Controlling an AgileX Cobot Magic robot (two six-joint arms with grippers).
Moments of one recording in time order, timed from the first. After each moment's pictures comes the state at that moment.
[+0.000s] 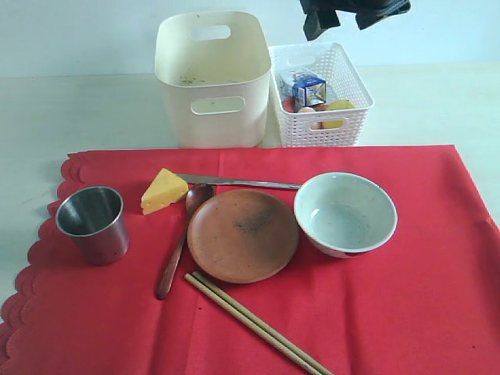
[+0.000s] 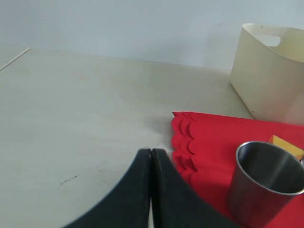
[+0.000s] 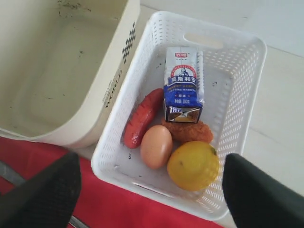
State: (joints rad) left arm 0.01 0.01 0.00 0.07 0.32 -0.15; right arm 0.28 1.93 -1.73 0.16 0.83 -0.17
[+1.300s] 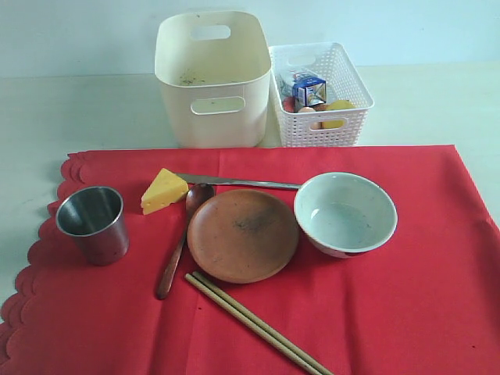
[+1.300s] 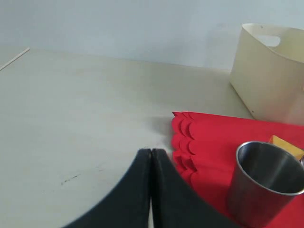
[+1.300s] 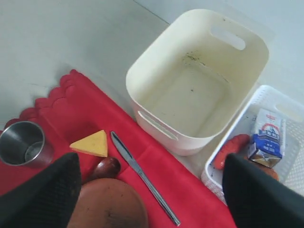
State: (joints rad) left arm 0.01 0.01 0.00 0.07 0.32 -0.15; right arm 0.52 1.63 -1.73 0.22 0.99 -0.28
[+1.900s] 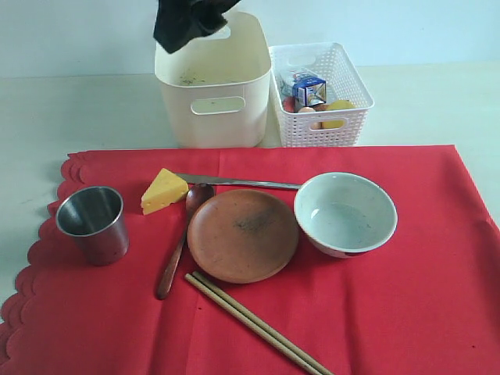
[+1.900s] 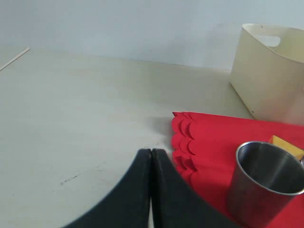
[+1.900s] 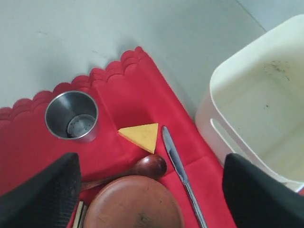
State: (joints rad) left arm 0.01 0.01 0.00 0.07 0.32 -0.15; right arm 0.66 1.75 -1.73 0.30 0.98 -0.48
